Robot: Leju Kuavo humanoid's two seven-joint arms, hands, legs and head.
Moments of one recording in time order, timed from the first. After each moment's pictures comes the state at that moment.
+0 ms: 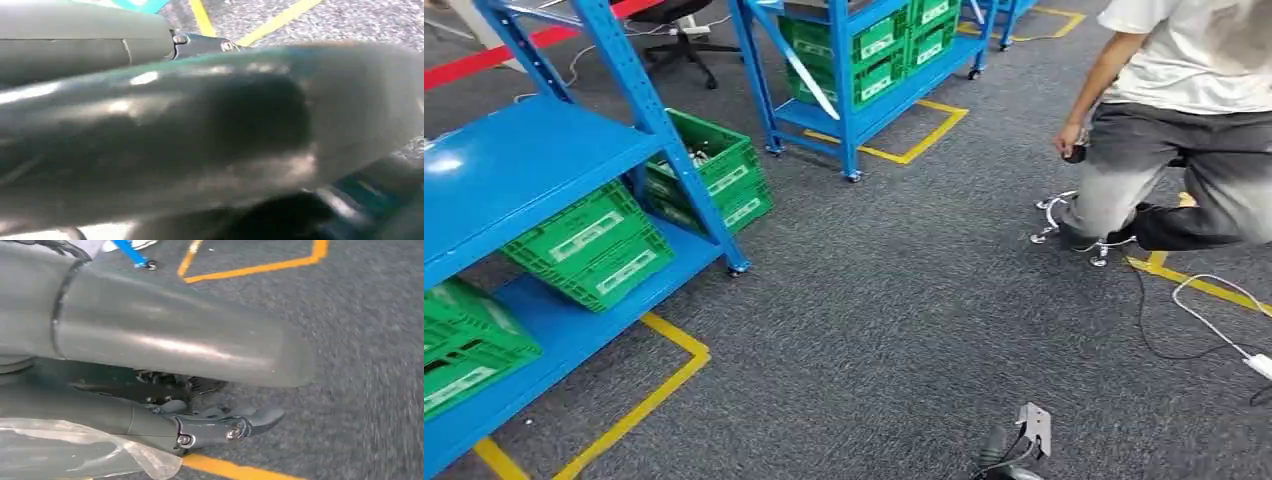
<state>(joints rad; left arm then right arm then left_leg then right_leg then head) -0.03 -0.12 -0.15 -0.20 -0.82 0.22 0.08 -0.30 0.23 -0.67 -0.22 0.19 -0.05 0.04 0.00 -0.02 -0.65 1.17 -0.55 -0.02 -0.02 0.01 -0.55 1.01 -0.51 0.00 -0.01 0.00</state>
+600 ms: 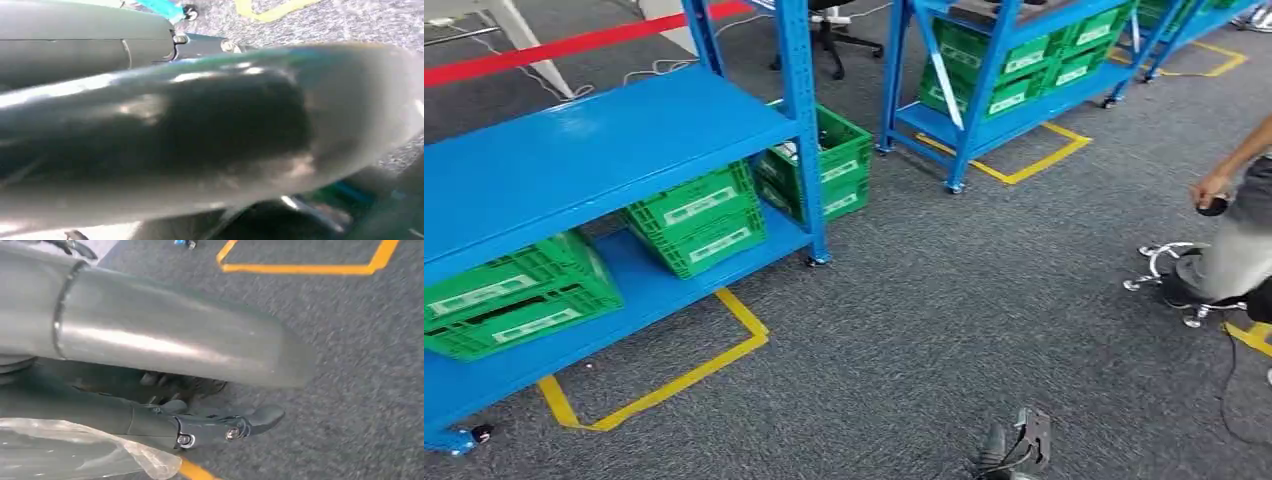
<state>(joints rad) -0.02 -0.12 -0.15 -0.20 -0.83 0.23 0.07 -0.29 0.22 -0.64 -0.23 0.17 -0.06 0.03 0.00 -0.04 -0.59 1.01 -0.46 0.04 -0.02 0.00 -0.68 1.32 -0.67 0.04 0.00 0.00</state>
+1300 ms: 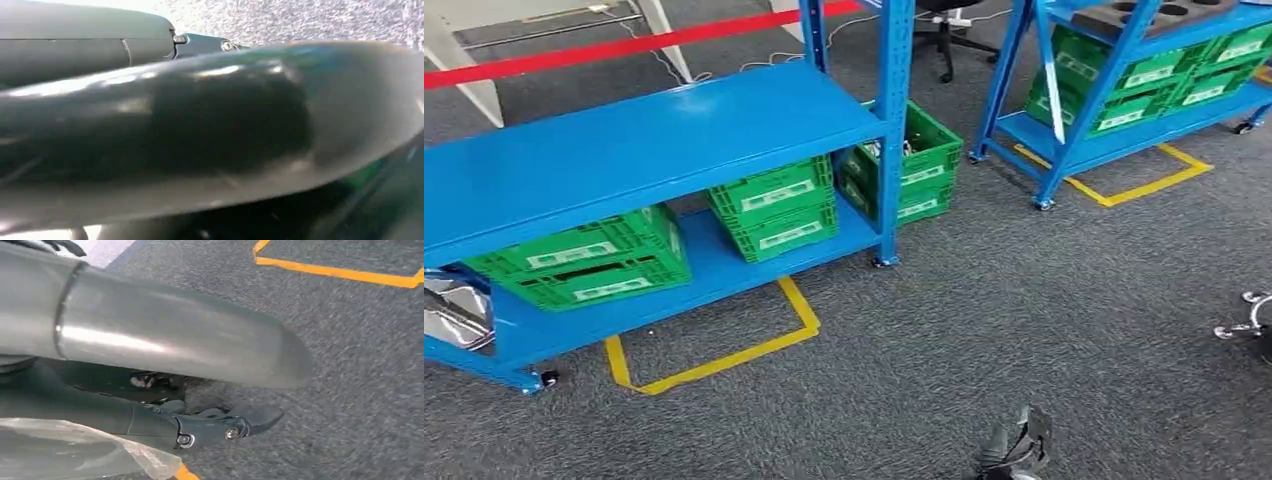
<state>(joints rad) -0.02 -0.11 -0.15 -0.20 -0.85 0.24 0.05 -0.30 0.22 -0.62 -0.23 0.15 -0.07 0.01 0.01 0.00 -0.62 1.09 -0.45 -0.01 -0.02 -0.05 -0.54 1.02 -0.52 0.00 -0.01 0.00</state>
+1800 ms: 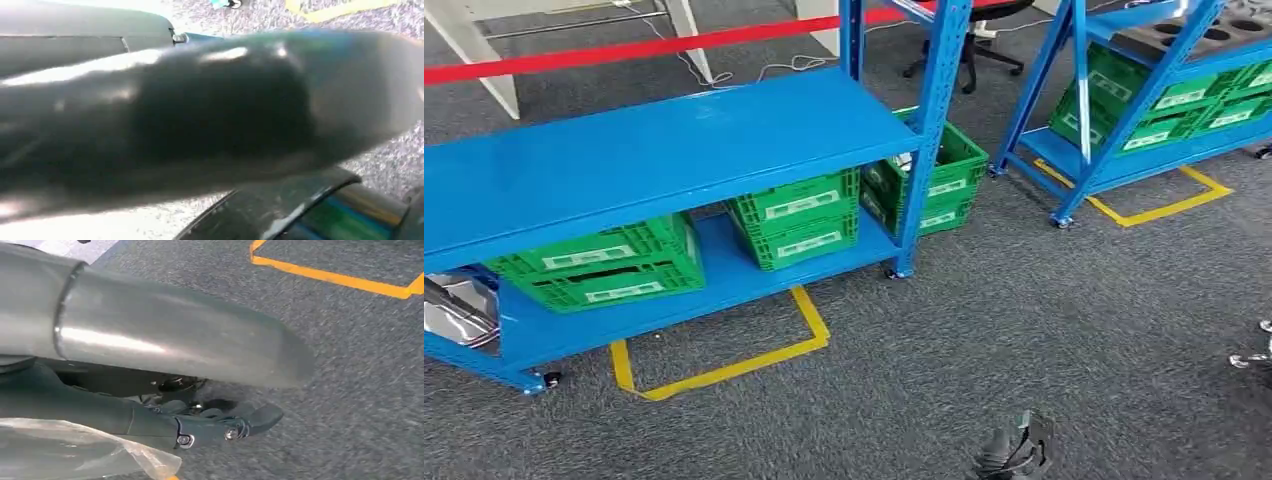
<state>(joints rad) -0.02 -0.11 -0.15 -0.20 -0.89 0.30 0.03 -0.28 0.22 -0.59 -0.23 0.13 -0.06 0.00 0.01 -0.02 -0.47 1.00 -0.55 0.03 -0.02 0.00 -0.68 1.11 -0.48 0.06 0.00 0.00</state>
